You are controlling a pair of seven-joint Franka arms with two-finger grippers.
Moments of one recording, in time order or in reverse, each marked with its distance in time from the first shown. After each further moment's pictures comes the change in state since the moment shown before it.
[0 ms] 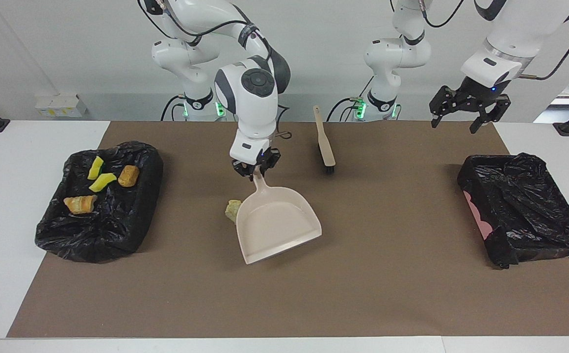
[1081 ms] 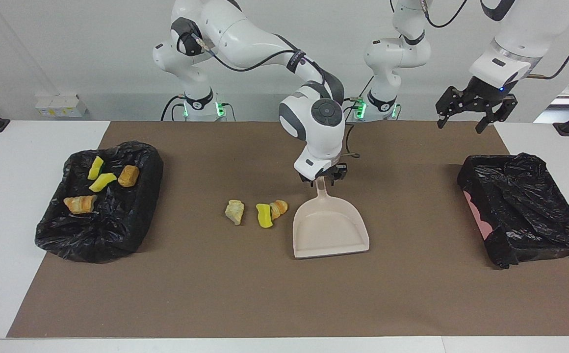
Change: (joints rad) left arm 0.022 -0.001 0.004 0.000 0.000 0.009 0.000; right arm 0.179 0.323 -0.004 0.349 0.105 -0.002 0.386
